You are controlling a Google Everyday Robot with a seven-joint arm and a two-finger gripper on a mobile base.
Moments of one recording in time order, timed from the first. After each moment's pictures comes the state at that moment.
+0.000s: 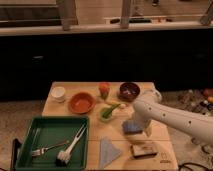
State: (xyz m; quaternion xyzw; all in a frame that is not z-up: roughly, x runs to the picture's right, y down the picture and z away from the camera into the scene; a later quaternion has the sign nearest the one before) arm 0.195 0.219 0.793 -0.30 -0.12 -0.39 0.87
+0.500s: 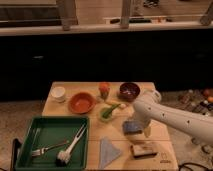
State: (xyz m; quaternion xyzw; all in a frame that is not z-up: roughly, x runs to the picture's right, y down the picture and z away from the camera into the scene) arm 0.195 0.220 0.806 -0.30 -0.09 -0.31 0.90
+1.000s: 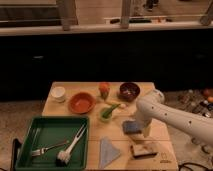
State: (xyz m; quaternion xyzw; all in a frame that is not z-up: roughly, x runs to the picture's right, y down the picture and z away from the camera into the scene) arm 0.201 0.220 0.817 -0.30 -0.10 -0.23 0.92
